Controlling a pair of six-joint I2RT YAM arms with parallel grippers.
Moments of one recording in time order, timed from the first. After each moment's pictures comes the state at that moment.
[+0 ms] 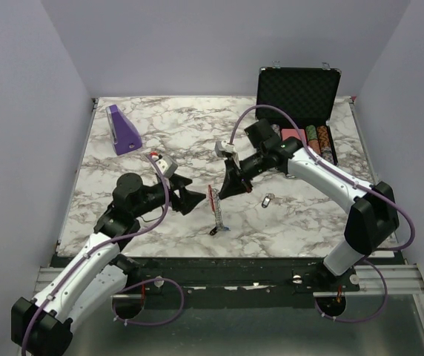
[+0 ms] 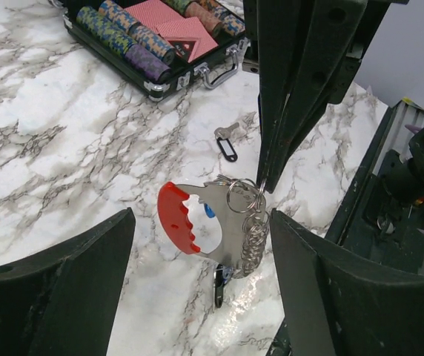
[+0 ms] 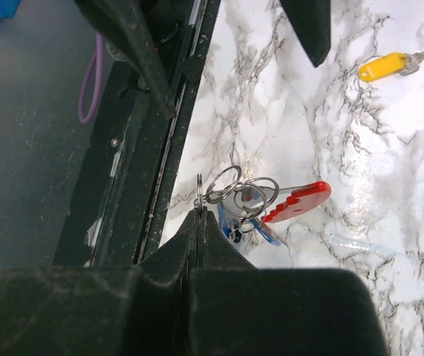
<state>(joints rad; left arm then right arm) -0.49 0.73 0.52 0.07 0.52 -0.23 0.64 1.63 1.35 -0.69 -1.08 -0.61</state>
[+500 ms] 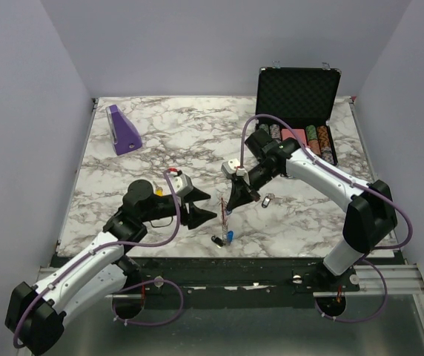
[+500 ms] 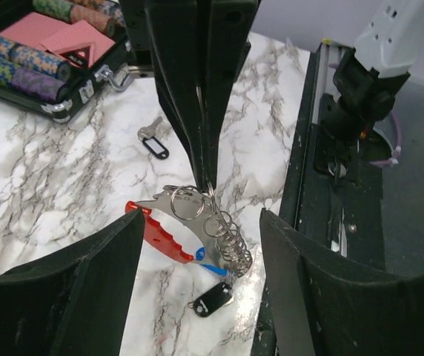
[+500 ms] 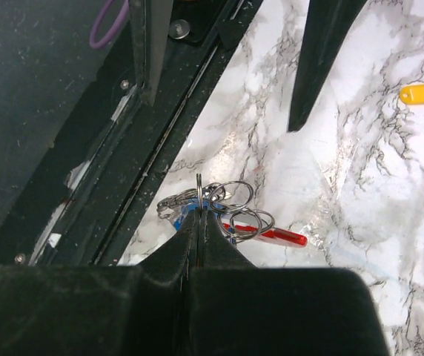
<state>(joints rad) -0.60 0.75 0.45 0.22 0.70 -0.13 0.64 1.64 1.34 -1.00 -1.13 -1.17</state>
